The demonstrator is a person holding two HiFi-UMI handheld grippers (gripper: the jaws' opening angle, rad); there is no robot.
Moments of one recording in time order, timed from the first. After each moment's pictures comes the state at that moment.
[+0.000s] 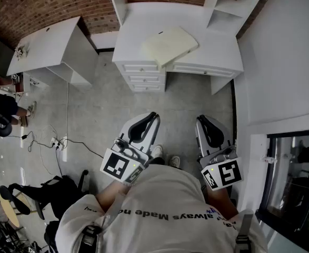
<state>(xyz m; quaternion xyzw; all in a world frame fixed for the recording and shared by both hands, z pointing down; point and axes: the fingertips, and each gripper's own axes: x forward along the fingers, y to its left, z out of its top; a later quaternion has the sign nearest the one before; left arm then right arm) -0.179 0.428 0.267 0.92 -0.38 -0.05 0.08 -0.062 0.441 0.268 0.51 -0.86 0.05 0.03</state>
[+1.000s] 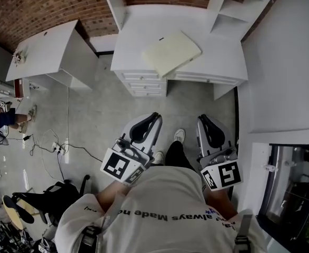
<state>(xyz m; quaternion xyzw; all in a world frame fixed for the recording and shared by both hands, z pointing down) -0.165 0.338 0.281 0.92 -0.37 -0.05 0.10 -0.050 0.348 0.281 0.52 -0.85 0.05 0.02</state>
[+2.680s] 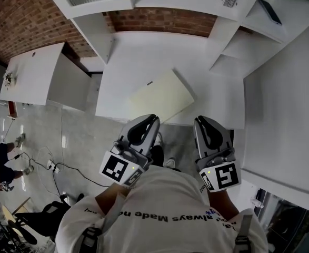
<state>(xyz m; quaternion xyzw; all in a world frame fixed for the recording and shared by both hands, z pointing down) -0.083 0.018 0.289 0.91 -0.39 -0.05 0.10 0.029 0.024 0.288 0.49 -0.87 0.03 0.04</state>
